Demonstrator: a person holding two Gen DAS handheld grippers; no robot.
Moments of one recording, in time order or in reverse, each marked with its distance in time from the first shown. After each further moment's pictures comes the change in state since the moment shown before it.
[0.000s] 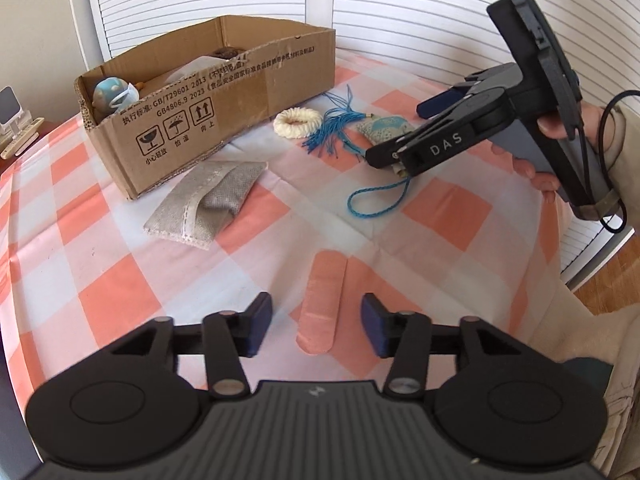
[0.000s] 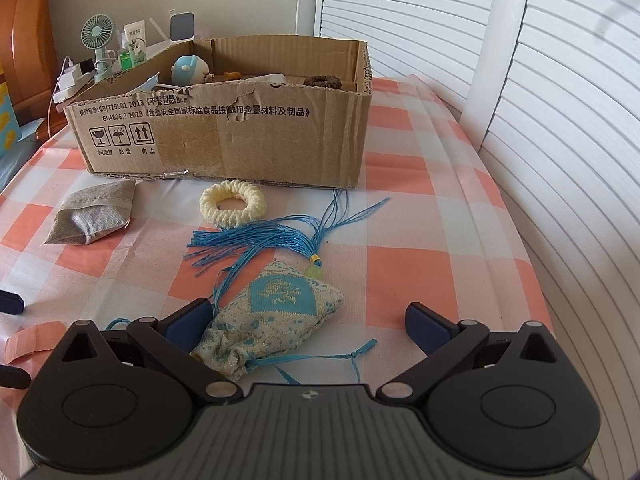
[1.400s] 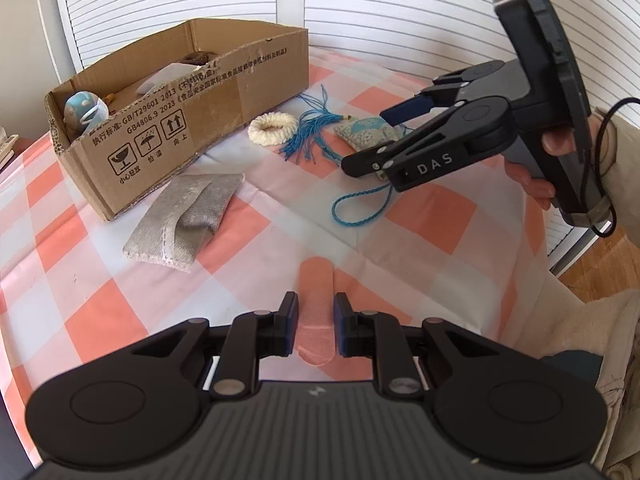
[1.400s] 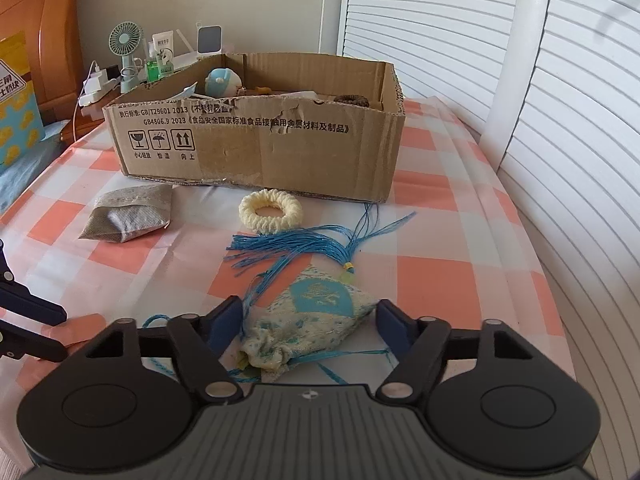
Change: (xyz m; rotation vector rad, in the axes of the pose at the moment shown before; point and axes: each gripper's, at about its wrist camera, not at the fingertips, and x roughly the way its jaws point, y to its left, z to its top) left arm 0.007 0.000 0.007 0.057 0.009 -0.061; right arm -0.014 0.014 -0.008 -0.037 -0.065 0.040
